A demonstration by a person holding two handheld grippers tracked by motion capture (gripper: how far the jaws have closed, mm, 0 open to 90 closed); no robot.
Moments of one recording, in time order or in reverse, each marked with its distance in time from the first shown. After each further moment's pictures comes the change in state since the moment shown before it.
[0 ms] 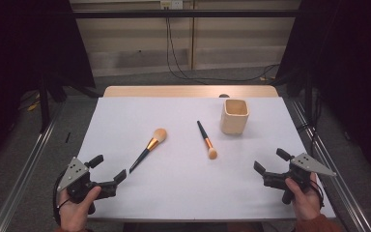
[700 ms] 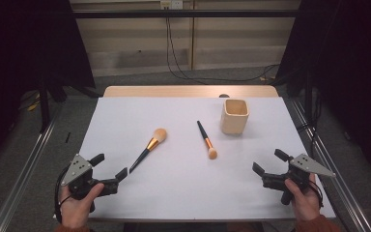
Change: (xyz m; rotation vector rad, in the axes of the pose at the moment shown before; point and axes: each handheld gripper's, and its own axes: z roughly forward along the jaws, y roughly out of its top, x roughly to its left) left arm 0.002 0.005 0.008 0.045 0.005 -0.001; right arm 0.003 -0.001 0.000 -0.001 0.026 0.003
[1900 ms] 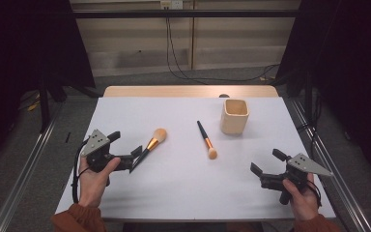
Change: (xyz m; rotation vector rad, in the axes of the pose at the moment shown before) left arm 0.001 0.045 0.058 -0.021 -0.047 0.056; right arm 0.004 0.001 0.003 0.003 0.012 -0.016
